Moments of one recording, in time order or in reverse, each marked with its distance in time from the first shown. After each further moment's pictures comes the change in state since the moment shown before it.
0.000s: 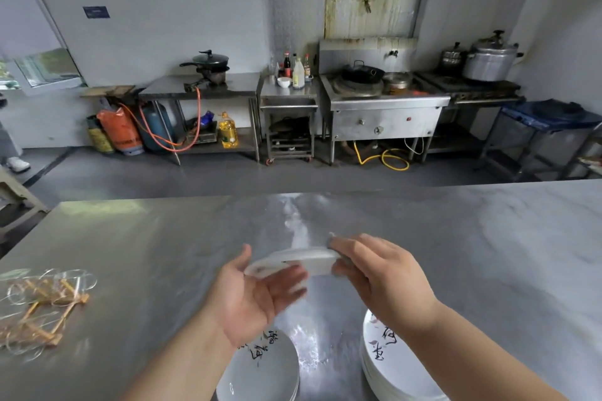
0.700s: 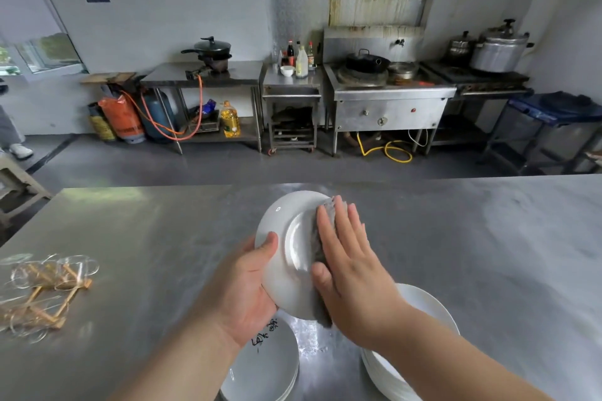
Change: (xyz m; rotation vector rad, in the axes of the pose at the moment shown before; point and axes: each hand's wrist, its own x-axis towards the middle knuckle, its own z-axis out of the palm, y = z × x) left_hand -0.011 -0.018 0.008 0.247 -0.348 0.392; right_hand 0.001 -0.034 0.020 0.061 -0.396 0.263
